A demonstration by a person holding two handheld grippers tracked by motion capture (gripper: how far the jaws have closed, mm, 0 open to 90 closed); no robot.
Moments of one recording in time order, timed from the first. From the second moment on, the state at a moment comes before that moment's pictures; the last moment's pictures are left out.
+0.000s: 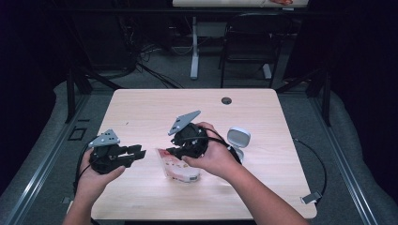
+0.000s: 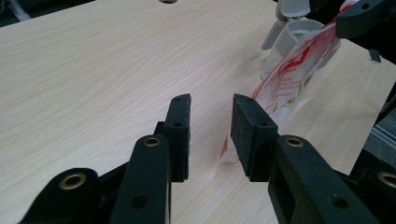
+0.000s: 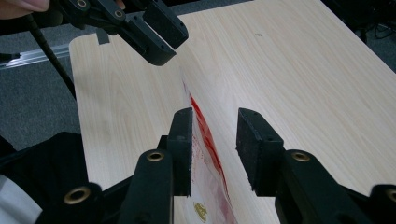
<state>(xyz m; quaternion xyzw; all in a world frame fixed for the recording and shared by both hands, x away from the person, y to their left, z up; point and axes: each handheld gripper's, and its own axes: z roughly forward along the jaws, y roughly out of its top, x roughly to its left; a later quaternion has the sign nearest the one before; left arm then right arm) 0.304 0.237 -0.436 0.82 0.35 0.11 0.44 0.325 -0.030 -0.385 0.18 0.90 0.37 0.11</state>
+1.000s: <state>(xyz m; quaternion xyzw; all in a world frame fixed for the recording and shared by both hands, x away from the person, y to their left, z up) 0.306 0.237 -0.439 0.82 0.35 0.11 0.44 0.335 -0.013 -0.402 0.17 0.93 0.32 0.10</state>
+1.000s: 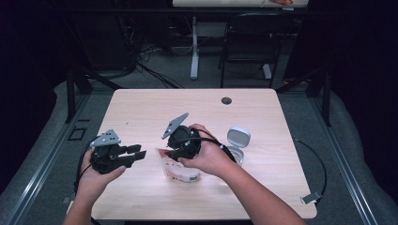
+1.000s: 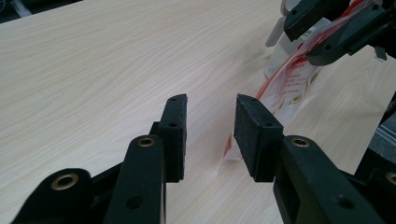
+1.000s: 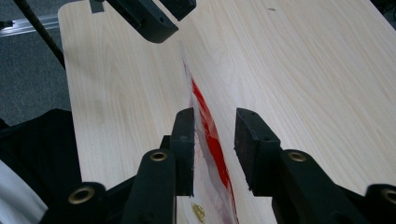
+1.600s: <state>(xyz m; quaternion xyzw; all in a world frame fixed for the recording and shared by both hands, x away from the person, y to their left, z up) 0.307 0.237 -0.440 0.82 0.35 0.11 0.44 0.339 -0.009 -0.410 0.16 0.93 0.31 0.09</state>
